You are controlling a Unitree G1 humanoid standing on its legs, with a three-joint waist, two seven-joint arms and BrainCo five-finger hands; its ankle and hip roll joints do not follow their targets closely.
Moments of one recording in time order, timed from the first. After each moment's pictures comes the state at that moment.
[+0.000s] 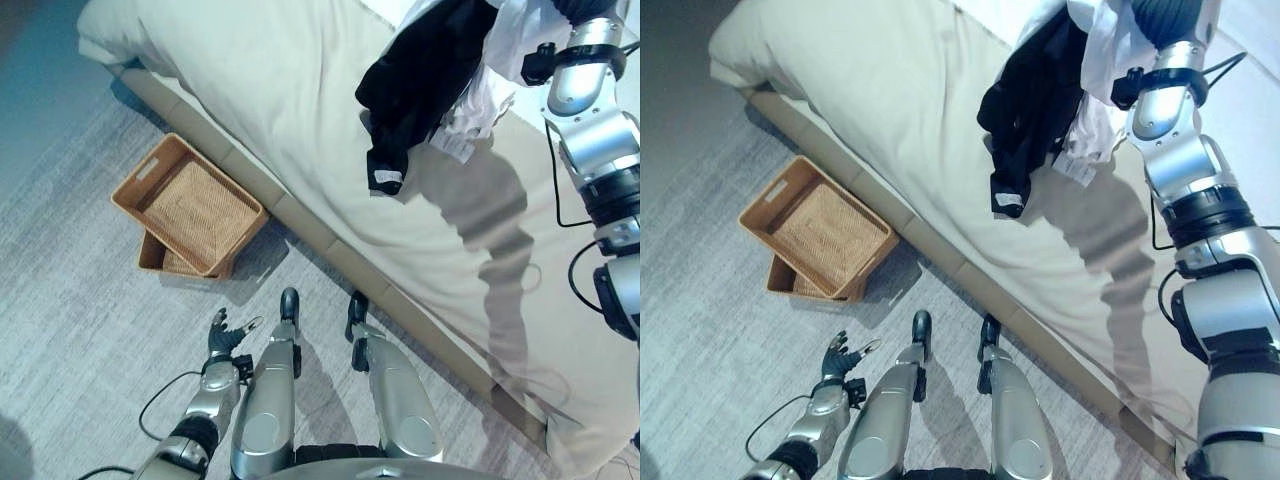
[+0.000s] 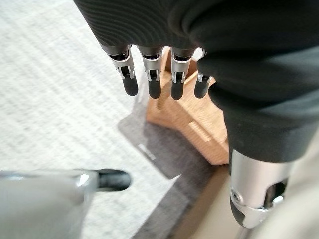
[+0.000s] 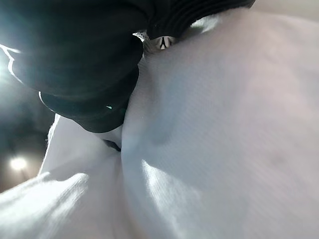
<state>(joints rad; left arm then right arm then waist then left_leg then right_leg) -0.13 0.29 -0.24 0.83 -0.41 -0.20 0.38 -1.23 -0.85 0.42 0.57 0.07 -0.07 -0.59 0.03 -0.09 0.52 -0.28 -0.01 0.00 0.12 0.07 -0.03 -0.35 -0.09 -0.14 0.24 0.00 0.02</state>
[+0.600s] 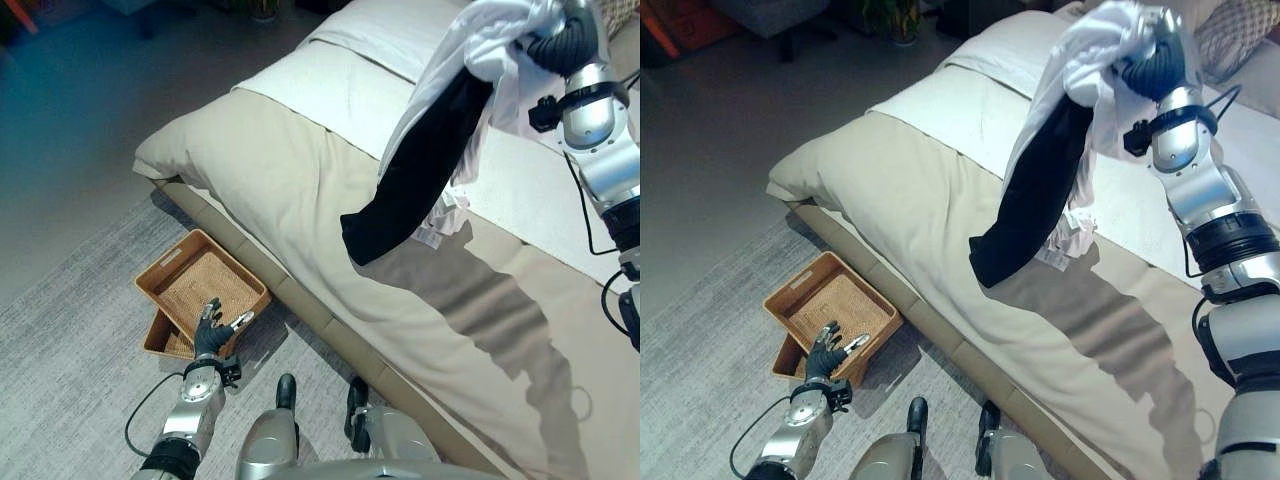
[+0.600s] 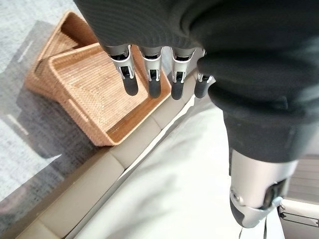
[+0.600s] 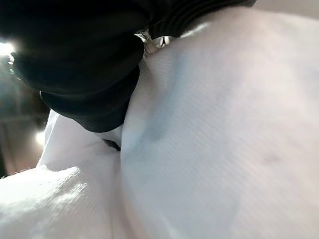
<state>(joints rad) 0.02 0.31 -0.18 0.58 -0.42 -0.18 0.27 -1.15 -0.92 0.56 0.68 0.10 -0.04 -0.28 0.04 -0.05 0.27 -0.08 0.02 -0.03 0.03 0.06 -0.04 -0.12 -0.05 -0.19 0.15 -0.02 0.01</state>
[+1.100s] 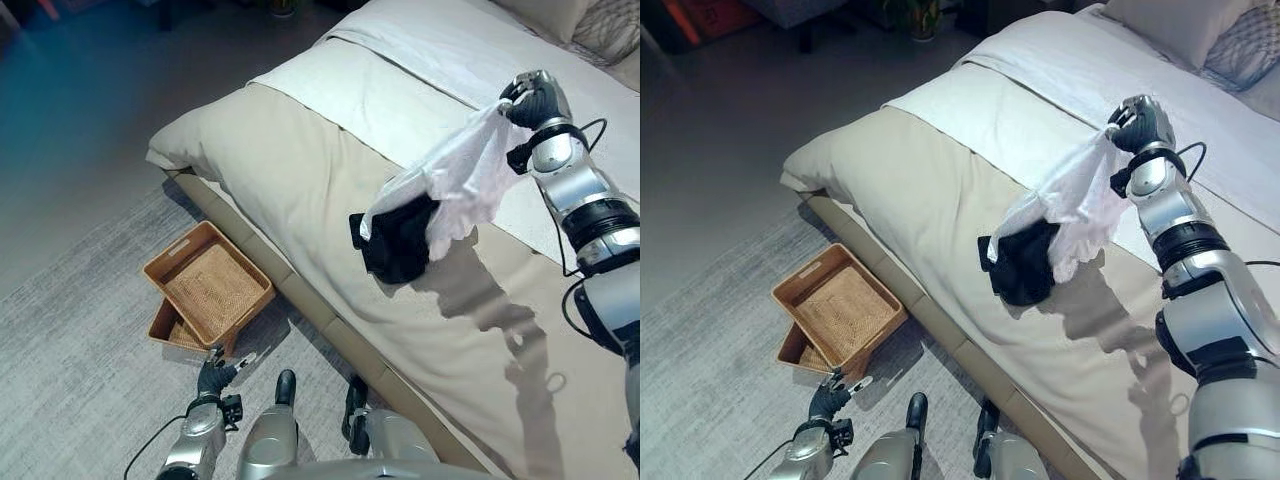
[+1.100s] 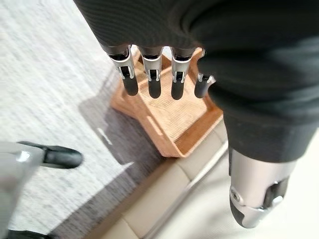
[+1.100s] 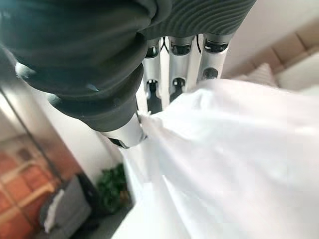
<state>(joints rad) 0.07 0.28 -0.19 0.73 -0.43 -0.14 0.26 -1.18 -0.71 0.56 1.03 0.10 0.01 -0.27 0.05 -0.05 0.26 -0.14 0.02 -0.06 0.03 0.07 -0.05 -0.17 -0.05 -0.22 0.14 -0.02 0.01</state>
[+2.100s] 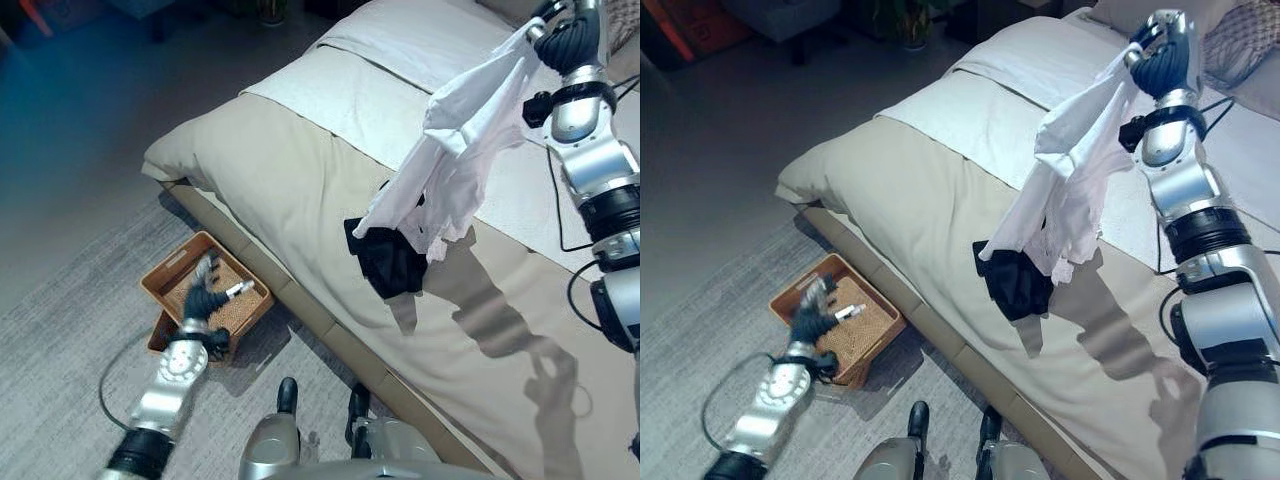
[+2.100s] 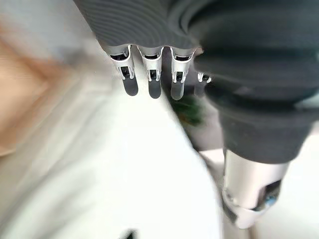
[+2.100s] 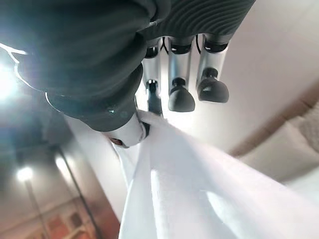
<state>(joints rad) 0.00 0.64 -0.12 -0.03 -0.33 -0.16 0.25 -1.19 -0.85 0.45 0.70 0.07 -0.02 -0.40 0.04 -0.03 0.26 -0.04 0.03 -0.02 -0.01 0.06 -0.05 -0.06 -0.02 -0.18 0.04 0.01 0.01</state>
